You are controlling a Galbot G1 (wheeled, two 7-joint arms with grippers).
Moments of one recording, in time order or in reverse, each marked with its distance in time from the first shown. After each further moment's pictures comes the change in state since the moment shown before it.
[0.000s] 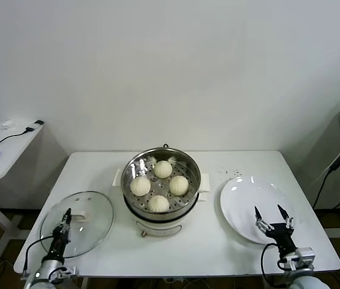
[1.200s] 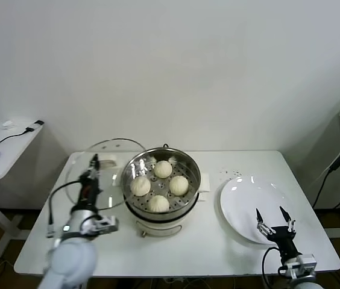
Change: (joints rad) left arm -0.119 0.052 0.330 -0.723 0.015 0.565 0.538; right arm -0.037 0.030 0.021 0.012 -0.058 0.058 -0.003
